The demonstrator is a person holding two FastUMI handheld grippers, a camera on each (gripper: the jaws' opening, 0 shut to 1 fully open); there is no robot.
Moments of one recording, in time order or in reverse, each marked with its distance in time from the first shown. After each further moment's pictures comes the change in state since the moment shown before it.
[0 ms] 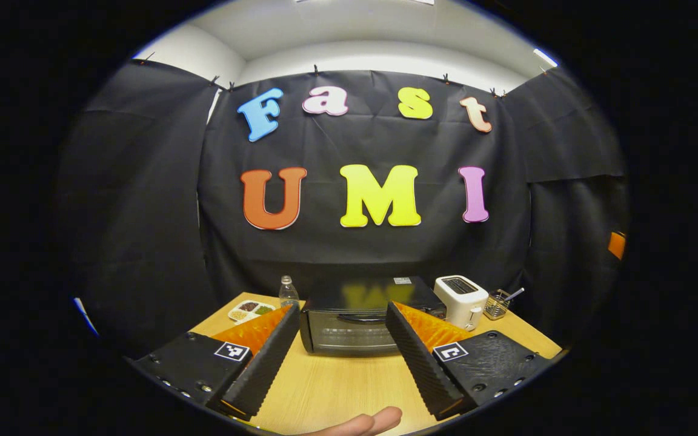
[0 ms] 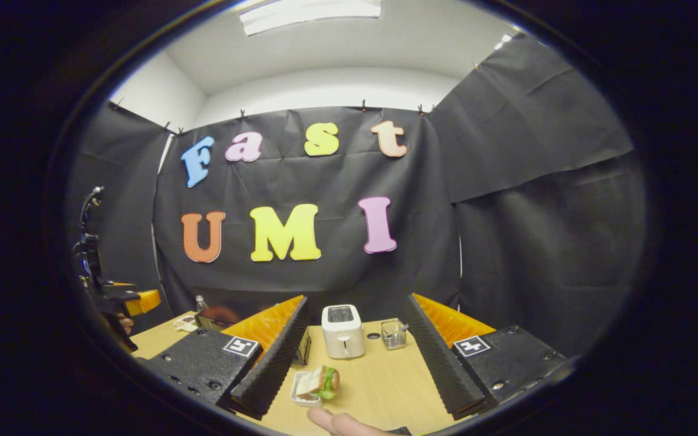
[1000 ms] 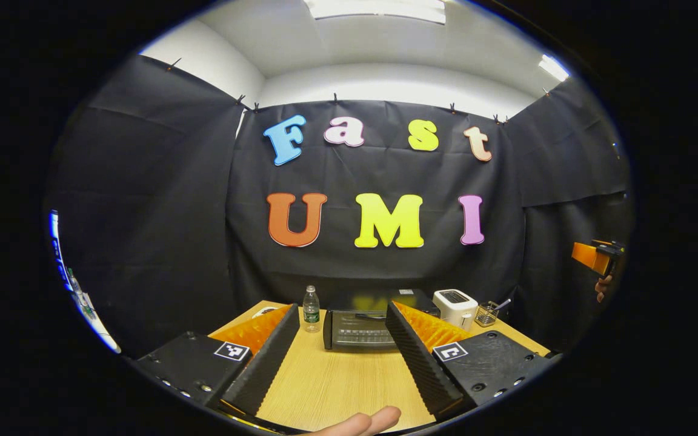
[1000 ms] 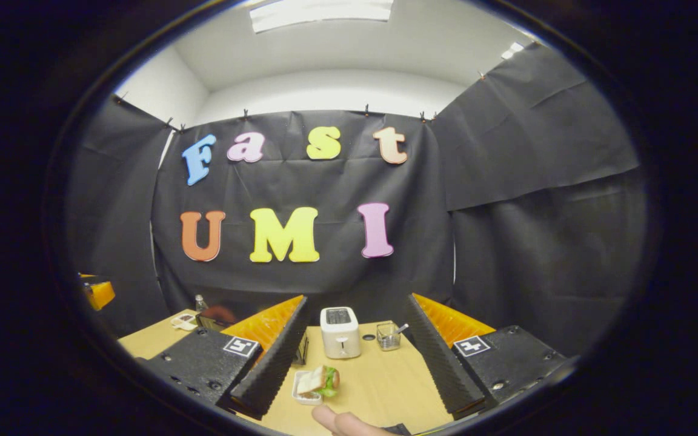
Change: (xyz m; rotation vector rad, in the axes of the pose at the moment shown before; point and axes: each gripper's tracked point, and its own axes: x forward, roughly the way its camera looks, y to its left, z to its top) left arm -0.141 0.045 0.030 -0.023 -0.137 0.049; right arm -0.028 0.027 0.021 -0.044 -0.001 -0.010
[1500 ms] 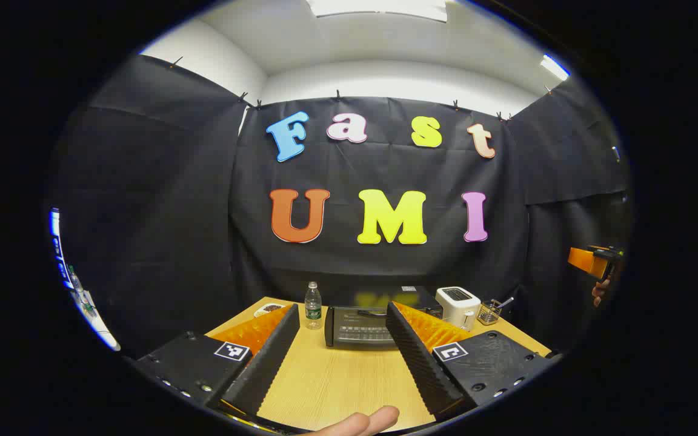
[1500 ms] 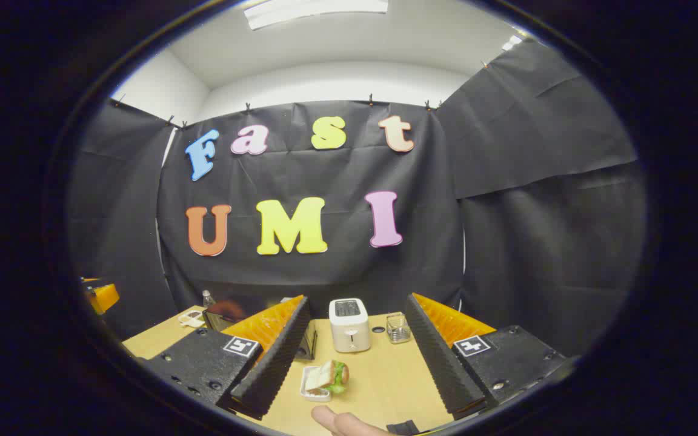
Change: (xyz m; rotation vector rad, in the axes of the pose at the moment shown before) left arm 0.000 0.002 -0.001 -0.008 0.014 0.013; right arm 0.010 -0.003 -0.005 0.016 0.032 0.018
